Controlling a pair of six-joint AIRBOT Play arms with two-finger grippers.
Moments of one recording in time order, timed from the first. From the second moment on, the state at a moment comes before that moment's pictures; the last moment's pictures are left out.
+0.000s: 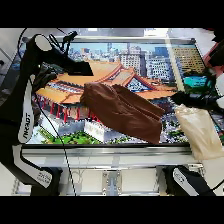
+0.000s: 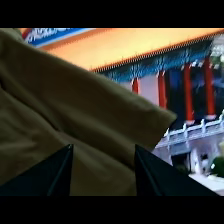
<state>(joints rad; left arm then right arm) -0.17 -1.74 1.97 1.13 -1.41 -1.39 -0.29 -0.93 0.83 -1.05 1.02 1.28</state>
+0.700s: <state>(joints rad) -0.17 -1.77 1.96 1.28 -1.39 -1.43 -0.29 -0.93 0.45 -1.09 1.21 1.32</state>
